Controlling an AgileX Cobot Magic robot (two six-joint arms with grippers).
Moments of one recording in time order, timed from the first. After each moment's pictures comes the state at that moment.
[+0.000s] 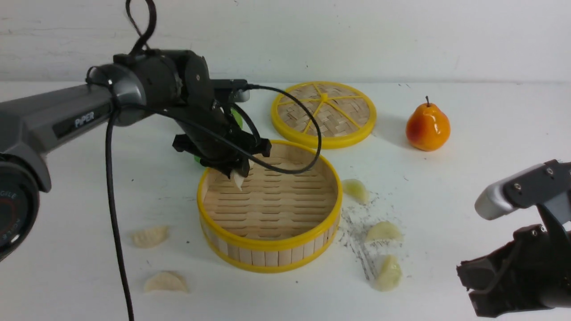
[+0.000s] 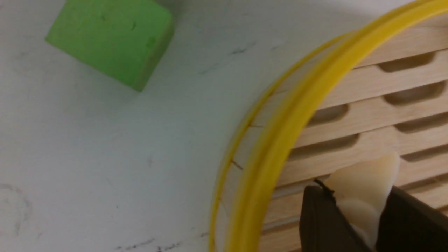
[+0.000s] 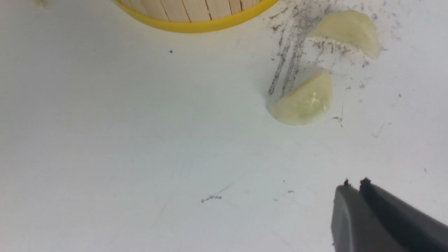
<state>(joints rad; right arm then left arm) 0.32 1.08 -0.64 0.44 0.53 -0.38 -0.34 2.14 -1.76 -0.13 0.79 -0.07</state>
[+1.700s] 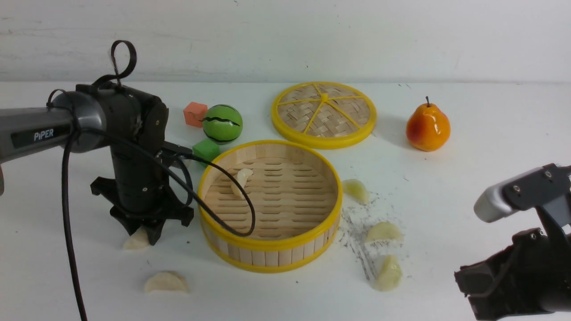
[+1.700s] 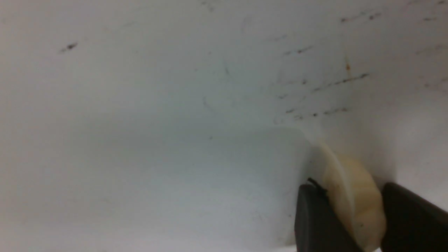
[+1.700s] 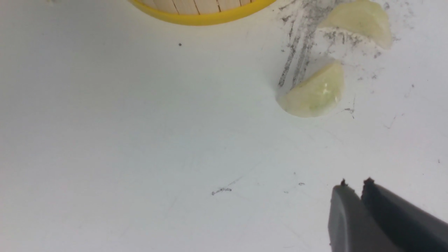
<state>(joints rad) 0.32 1.08 -0.64 0.46 0.56 -0.38 -0.24 2.06 -1.49 0.17 1.01 -0.08</state>
